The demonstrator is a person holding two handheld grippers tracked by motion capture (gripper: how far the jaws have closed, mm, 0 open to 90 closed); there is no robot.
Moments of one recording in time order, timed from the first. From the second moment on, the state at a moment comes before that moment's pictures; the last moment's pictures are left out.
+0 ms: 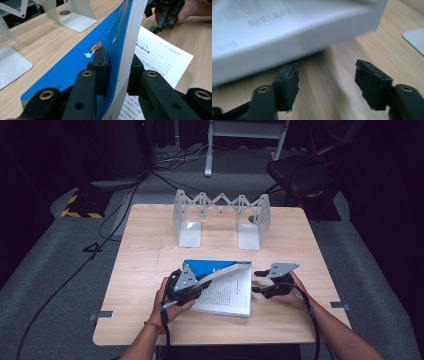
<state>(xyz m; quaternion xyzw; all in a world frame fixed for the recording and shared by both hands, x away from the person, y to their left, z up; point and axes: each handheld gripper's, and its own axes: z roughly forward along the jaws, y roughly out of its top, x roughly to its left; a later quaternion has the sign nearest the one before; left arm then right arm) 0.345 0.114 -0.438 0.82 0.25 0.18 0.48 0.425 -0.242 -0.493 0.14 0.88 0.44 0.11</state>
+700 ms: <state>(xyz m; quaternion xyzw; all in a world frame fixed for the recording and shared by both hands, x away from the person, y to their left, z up) 0.340 0.154 -0.433 0.78 0.28 0.16 0.54 0.421 -0.187 -0.431 0.12 0.84 0.51 0.15</state>
